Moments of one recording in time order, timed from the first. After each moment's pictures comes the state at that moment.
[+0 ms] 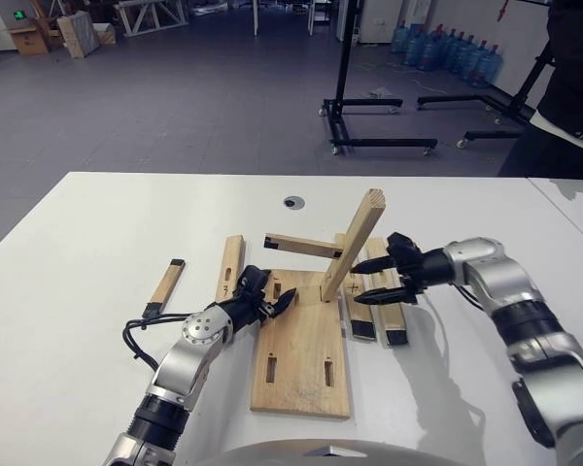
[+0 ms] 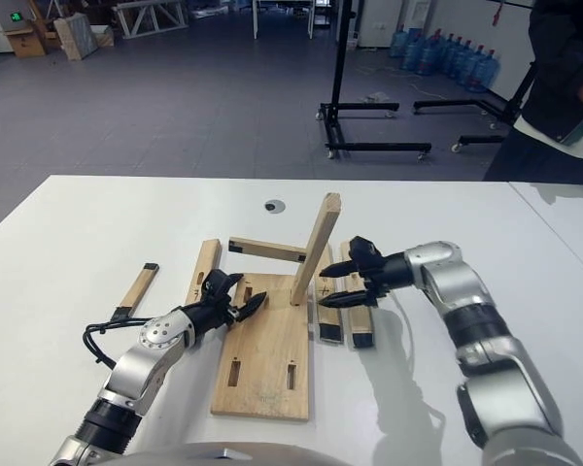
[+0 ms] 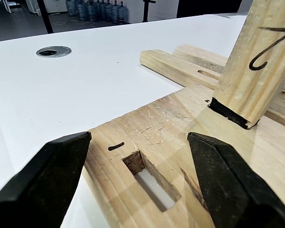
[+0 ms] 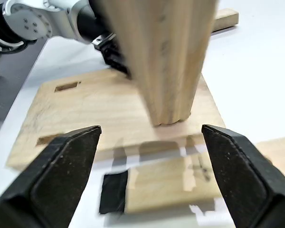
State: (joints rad) left arm -0.04 0.20 -0.27 0.01 -0.11 0.27 -0.46; right arm -0.46 -0.72 0.19 0.35 0.32 0.33 1.50
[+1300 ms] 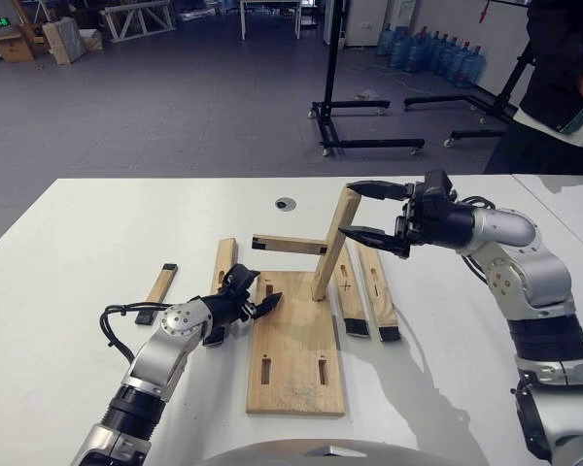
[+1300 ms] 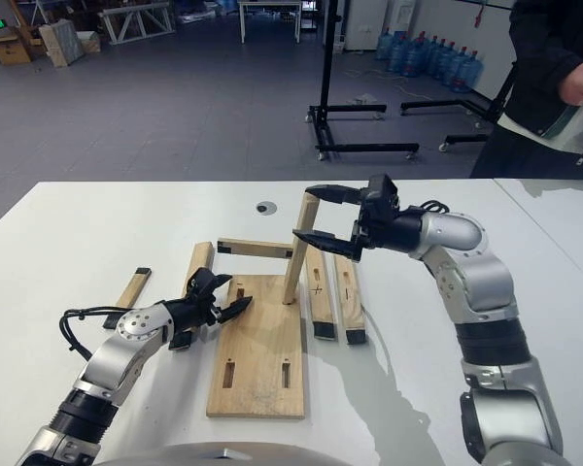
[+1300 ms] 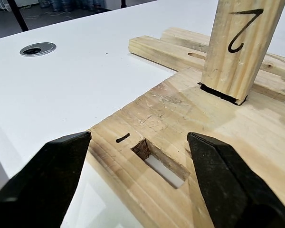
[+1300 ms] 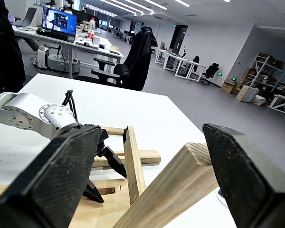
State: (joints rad) left arm -0.08 0.34 -0.26 0.00 -0.14 0.30 -0.58; right arm -0.41 -0.65 0.00 -0.13 0.59 0.28 1.11
